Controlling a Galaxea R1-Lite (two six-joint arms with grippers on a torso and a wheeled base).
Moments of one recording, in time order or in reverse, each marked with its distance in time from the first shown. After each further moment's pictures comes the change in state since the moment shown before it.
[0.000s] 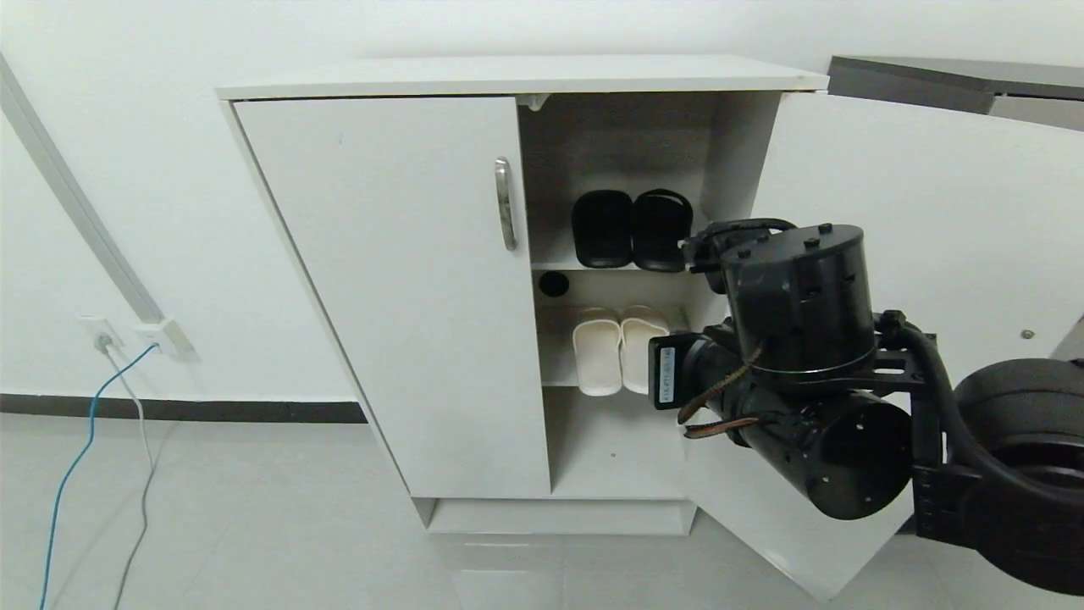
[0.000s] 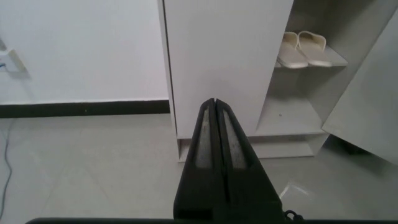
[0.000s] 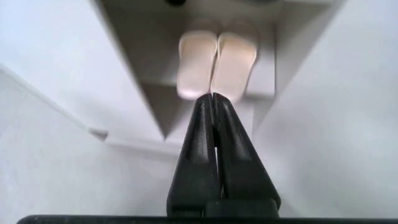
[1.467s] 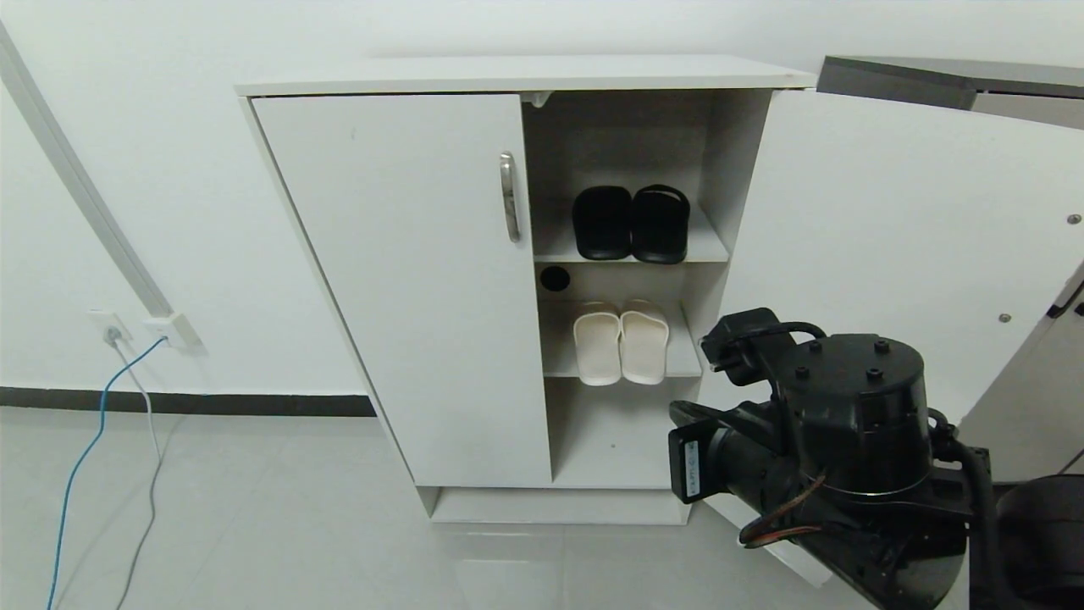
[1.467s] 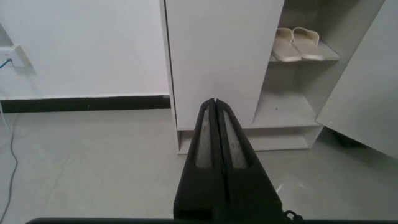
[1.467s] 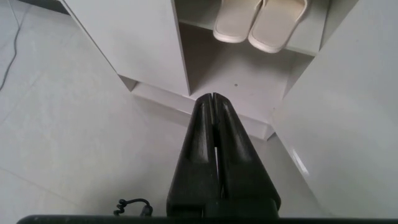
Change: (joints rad) left arm 0.000 0.000 0.000 0.001 0.000 0.000; right arm -0.005 -0.051 0.332 -0.267 0.184 -0.050
